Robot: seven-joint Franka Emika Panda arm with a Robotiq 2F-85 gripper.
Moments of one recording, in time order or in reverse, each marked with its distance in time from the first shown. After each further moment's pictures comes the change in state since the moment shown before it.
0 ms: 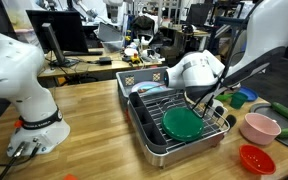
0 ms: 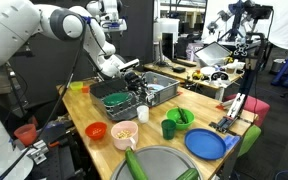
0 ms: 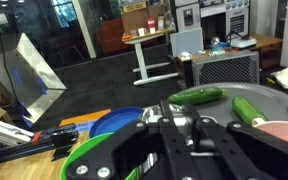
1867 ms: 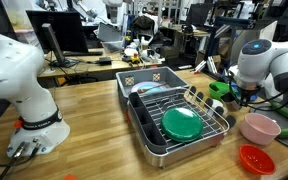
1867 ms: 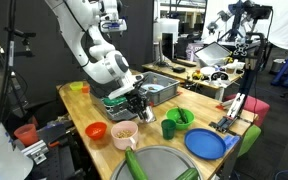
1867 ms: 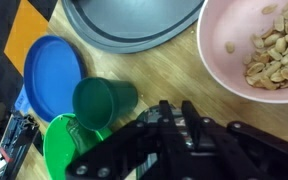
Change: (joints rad) arm -0.266 -0.517 -0.215 -0.782 0.192 1.298 0.704
